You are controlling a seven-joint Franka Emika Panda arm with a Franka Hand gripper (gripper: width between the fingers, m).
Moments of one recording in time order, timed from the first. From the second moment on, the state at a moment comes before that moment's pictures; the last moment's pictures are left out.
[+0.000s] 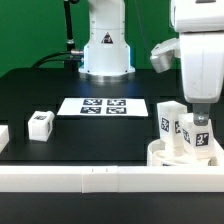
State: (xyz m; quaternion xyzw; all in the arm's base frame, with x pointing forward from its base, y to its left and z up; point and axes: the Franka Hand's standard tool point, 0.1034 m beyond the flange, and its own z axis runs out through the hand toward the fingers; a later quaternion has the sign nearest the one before) arm 0.642 0.103 0.100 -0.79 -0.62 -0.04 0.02
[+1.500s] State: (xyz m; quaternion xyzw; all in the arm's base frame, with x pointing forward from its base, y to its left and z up) arm 0.642 0.104 0.085 -0.76 -0.65 -0.01 0.00
